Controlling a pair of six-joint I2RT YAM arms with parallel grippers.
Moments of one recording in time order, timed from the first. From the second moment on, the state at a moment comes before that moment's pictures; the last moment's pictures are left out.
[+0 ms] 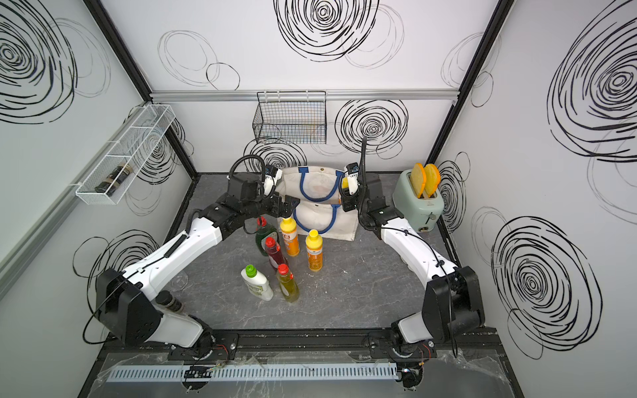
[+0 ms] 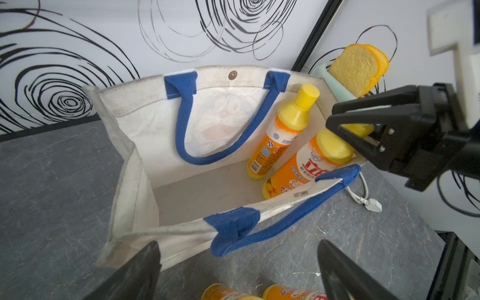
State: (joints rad) left arm -0.47 1.47 1.30 -0.32 0.21 -0.20; right arm 0.38 1.44 1.14 -0.14 0.02 0.01
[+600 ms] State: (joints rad) left arm -0.38 1.54 1.39 -0.34 0.24 -0.22; right arm 0.38 1.46 1.12 -0.07 0.01 0.01
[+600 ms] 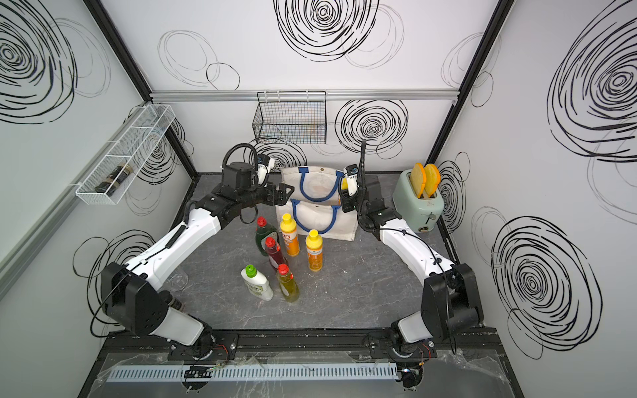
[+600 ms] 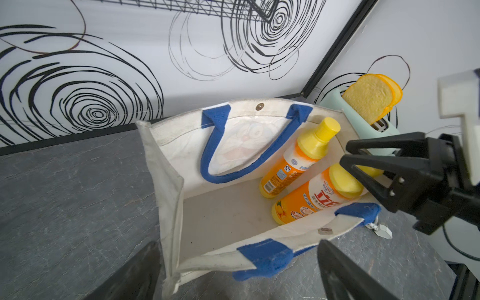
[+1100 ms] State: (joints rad) left arm -0.39 1.52 1.28 -0.30 0.30 -0.24; right arm 0.38 1.44 1.12 -0.07 0.01 0.01
